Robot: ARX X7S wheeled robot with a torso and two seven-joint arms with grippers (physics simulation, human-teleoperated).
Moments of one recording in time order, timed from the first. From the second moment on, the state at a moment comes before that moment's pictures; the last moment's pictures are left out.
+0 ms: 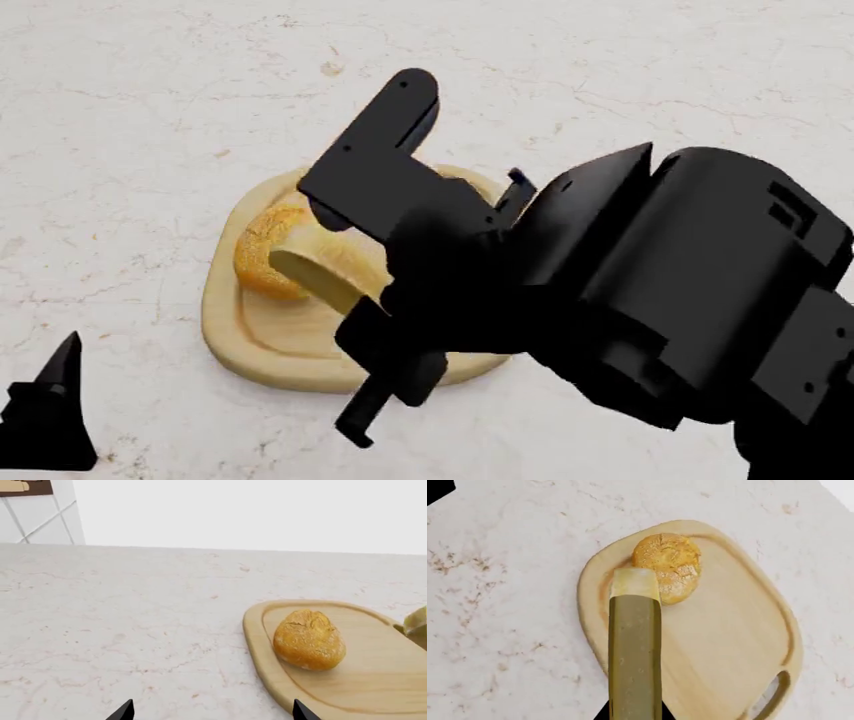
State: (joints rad) left arm -0.85 -1.17 1.23 0.55 -1.28 0.10 -0.91; right arm 1.52 0.46 -1.01 -0.05 1.08 1.32 -0.12
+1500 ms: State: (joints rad) left arm -0.81 -1.23 1.20 0.57 -1.28 0.15 -0.90; right arm 1.37 0.15 -0.98 0.80 0.85 0.91 -0.07
